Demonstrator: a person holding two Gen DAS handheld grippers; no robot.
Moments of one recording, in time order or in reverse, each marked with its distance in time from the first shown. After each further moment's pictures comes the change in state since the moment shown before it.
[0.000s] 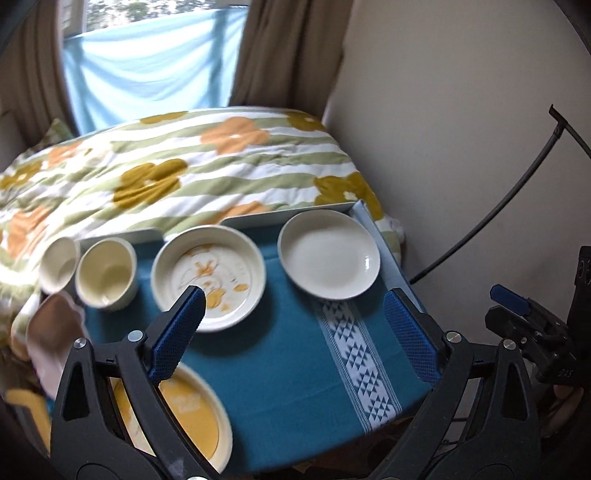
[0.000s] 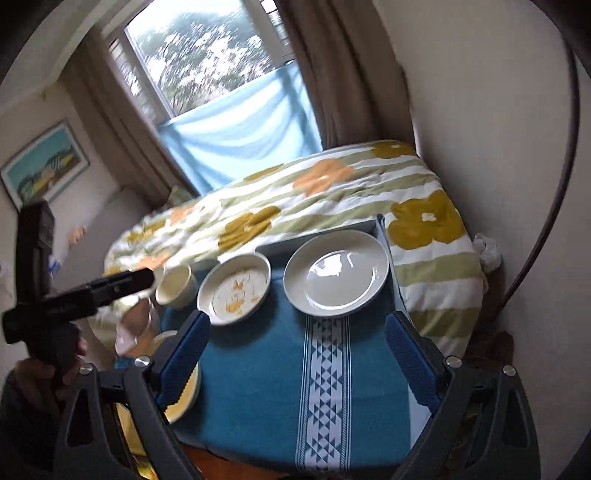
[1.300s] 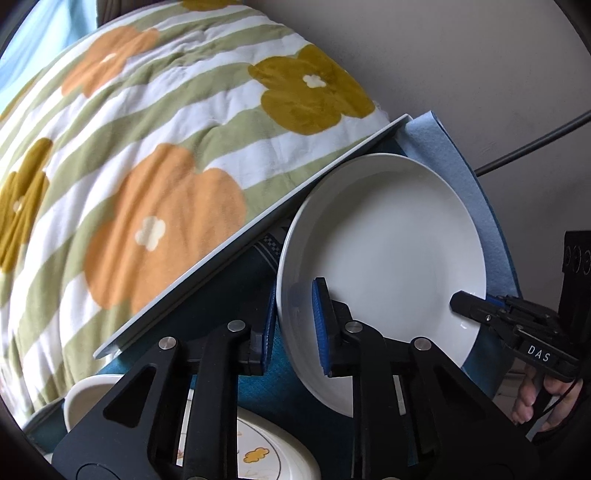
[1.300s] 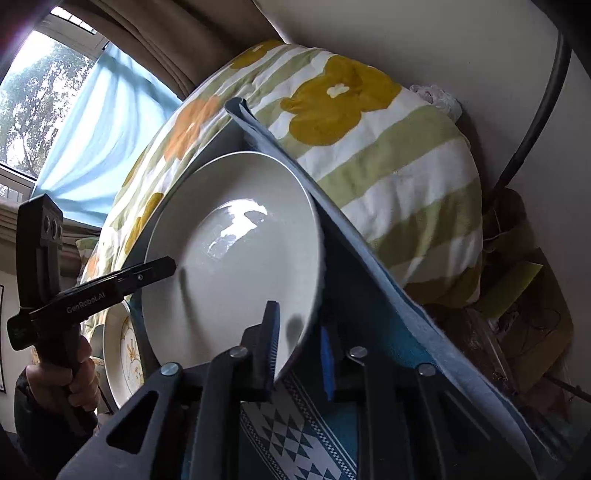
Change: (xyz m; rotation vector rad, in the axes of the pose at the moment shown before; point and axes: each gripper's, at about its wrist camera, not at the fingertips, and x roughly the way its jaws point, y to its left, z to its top) left arm 0.327 0.025 0.071 0.324 0.500 -0.227; right arm 0.213 -0.099 -0.006 0.502 0.269 -0.233
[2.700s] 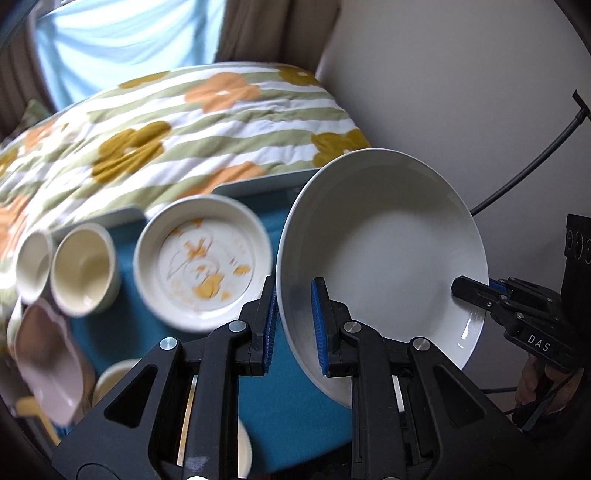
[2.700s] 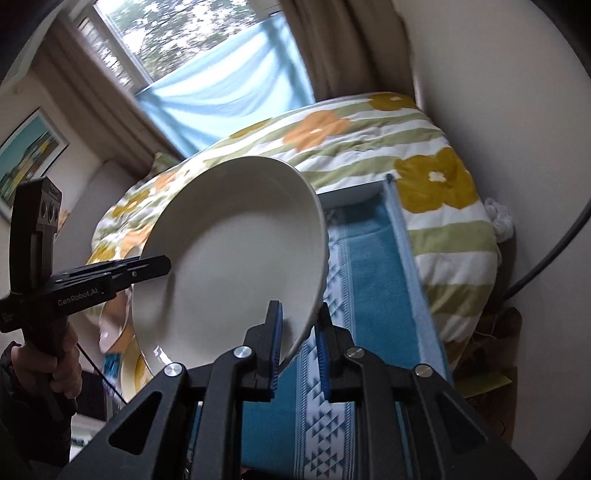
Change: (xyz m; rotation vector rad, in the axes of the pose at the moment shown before) left arm -0.204 -0.083 -0.188 -0.339 -0.323 0.171; right arm -0.152 0.065 -0.073 -0.576 -0.068 0.170
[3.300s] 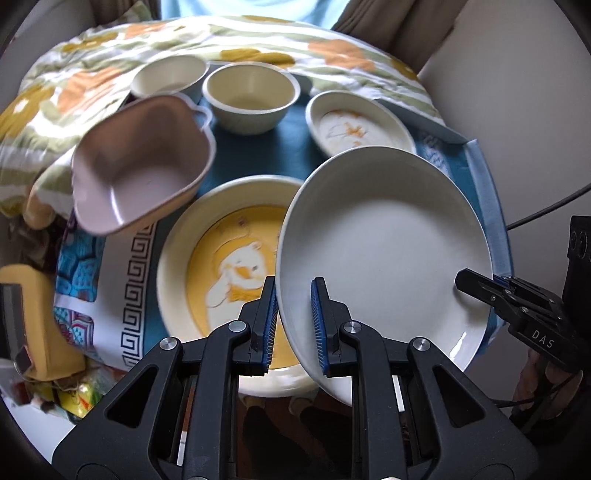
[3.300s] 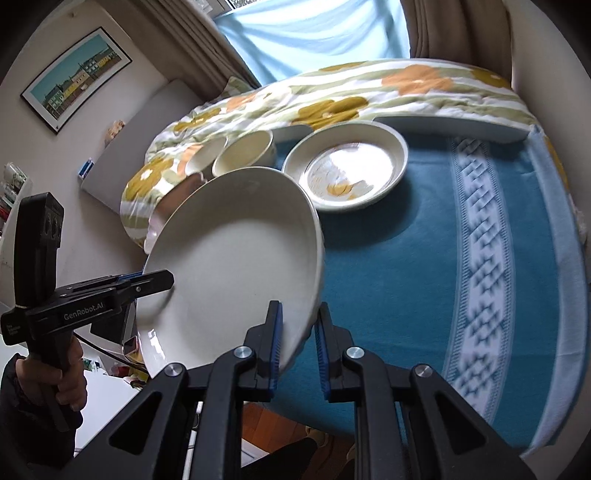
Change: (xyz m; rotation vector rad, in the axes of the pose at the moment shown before) left arm -0.045 0.140 -0.179 -0.341 0.080 0.123; right arm 0.091 0.114 -0.090 -0.158 0.205 0.153
